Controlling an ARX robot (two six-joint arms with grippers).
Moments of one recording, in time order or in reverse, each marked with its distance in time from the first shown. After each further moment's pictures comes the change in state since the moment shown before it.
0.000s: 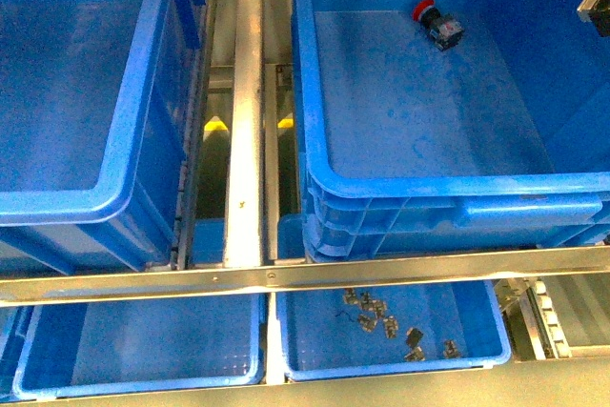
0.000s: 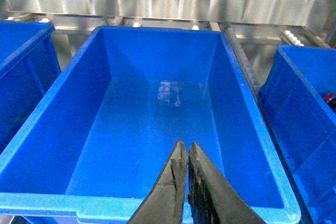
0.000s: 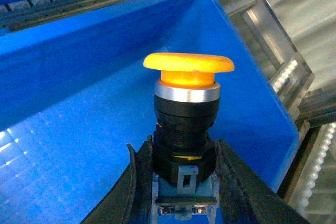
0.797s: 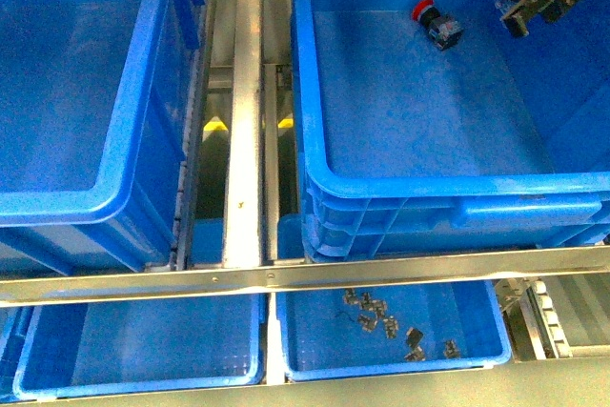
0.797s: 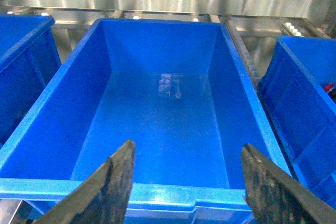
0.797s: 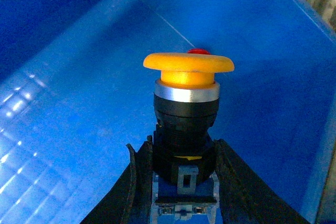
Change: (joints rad) left arm 0.000 -0.161 0.000 -0.178 0.000 0.000; right arm -0.093 0.419 0.285 0.040 0.085 0.216
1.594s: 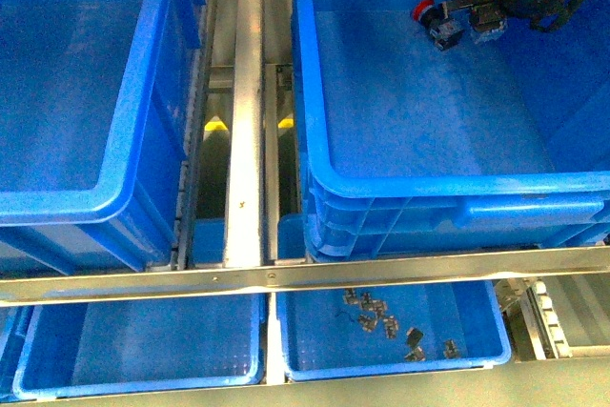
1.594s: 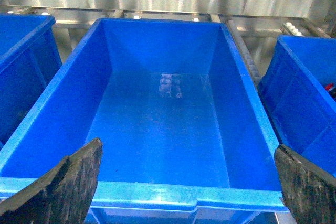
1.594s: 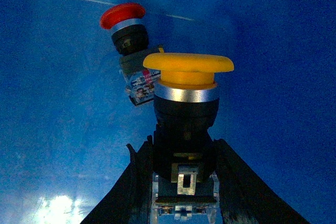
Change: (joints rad) left arm 0.000 0.000 0.000 0.000 0.000 0.001; right arm 0.002 0.490 0.584 -0.237 0.277 0.483
